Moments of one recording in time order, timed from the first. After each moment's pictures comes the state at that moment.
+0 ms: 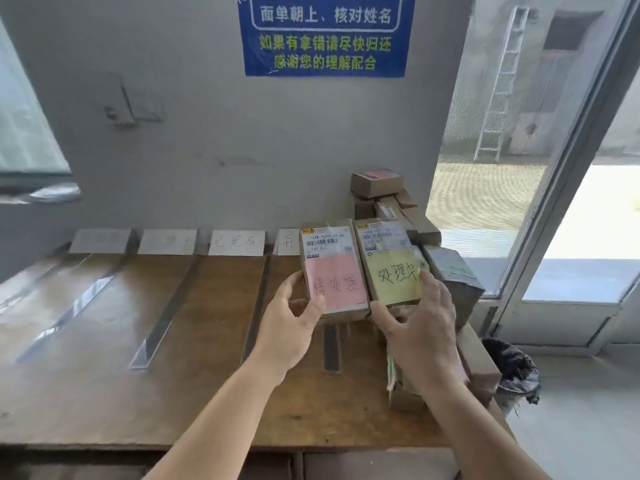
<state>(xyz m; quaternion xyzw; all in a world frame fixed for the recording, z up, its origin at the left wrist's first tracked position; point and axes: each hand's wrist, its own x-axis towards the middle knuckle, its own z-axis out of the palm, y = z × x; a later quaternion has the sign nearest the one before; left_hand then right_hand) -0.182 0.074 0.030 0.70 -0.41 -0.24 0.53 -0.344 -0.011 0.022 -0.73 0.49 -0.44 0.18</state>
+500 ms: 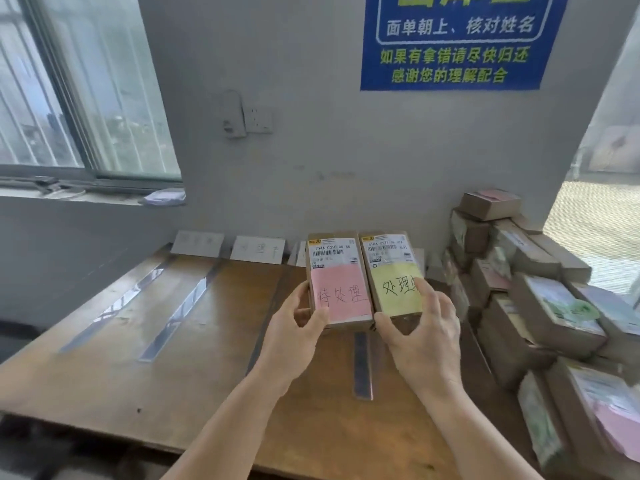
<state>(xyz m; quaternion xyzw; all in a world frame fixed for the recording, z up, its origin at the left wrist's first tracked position) 0.018 0.153 0.018 0.72 -0.36 -0.19 0.57 -0.139 0.052 0.021 -0.77 0.42 -0.44 0.22</state>
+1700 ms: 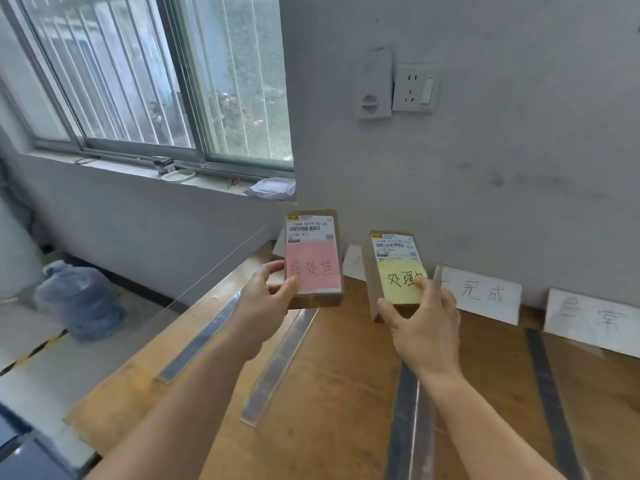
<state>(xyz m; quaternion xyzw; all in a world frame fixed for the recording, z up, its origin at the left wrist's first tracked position) 0.368 0.182 0.036 0.76 -0.20 -0.15 0.60 0.227 0.010 -0.008 -0.81 0.36 -0.34 0.32</state>
